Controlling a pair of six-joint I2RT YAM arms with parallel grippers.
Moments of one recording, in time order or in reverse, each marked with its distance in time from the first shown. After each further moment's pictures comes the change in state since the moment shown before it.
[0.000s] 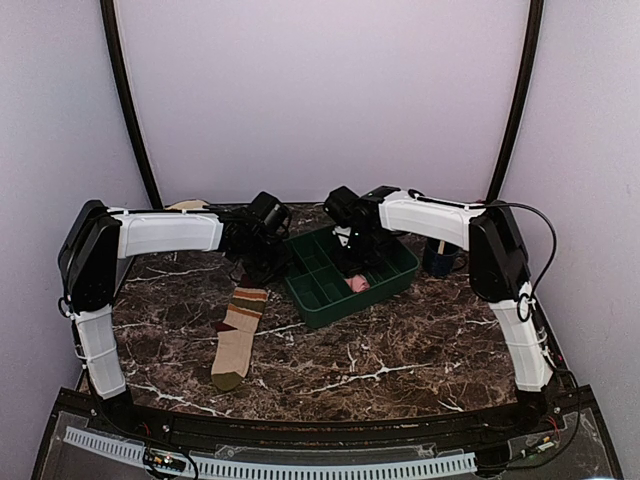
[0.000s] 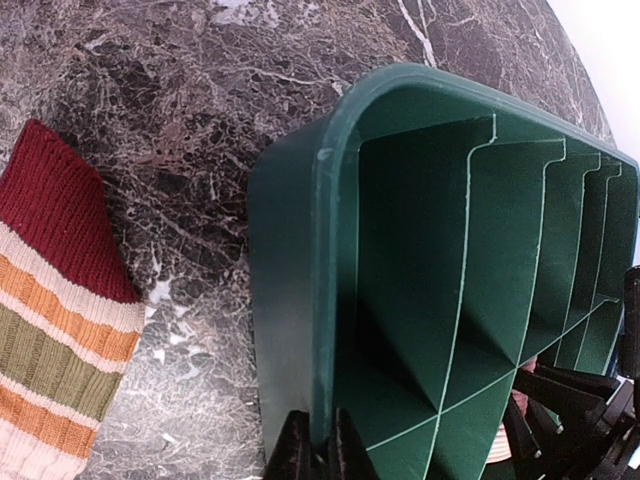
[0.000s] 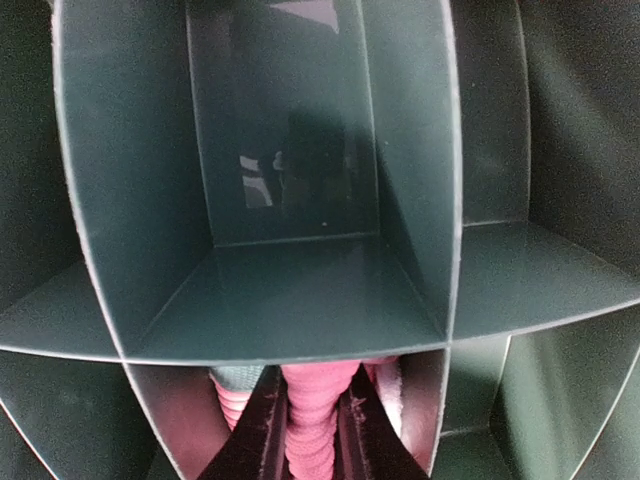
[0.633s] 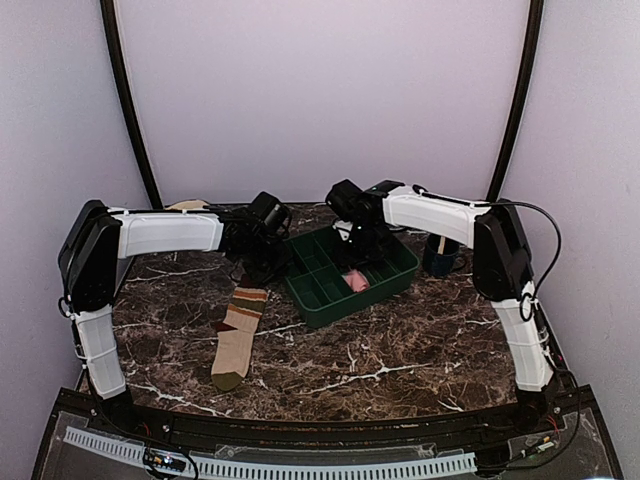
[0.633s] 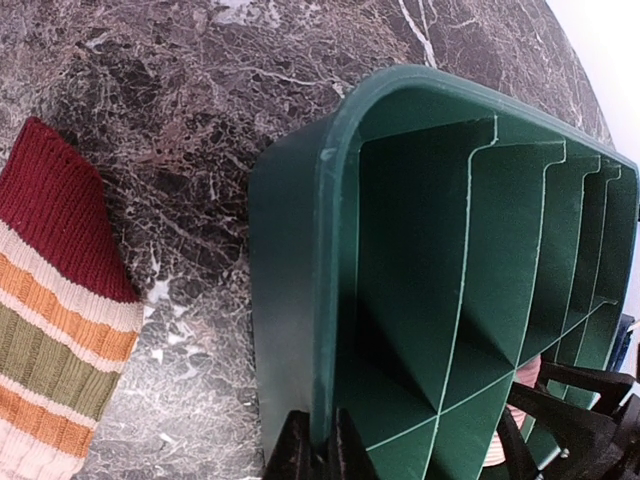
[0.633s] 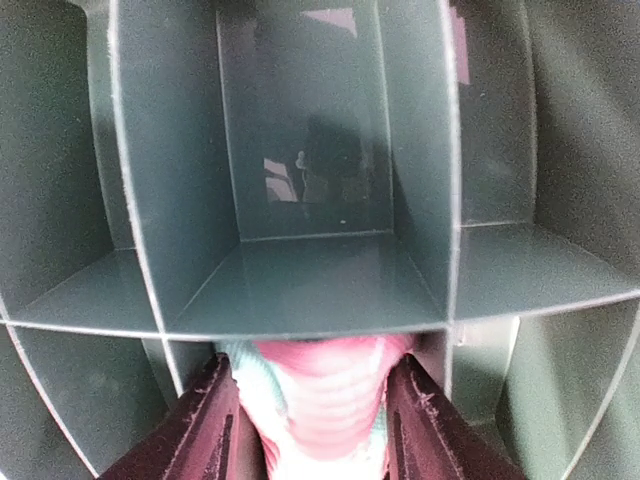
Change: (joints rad) left arm 0.000 0.002 0.000 0.002 -0.002 -0.010; right arm -0.012 -0.018 0.012 -0.001 -0.042 -0.005
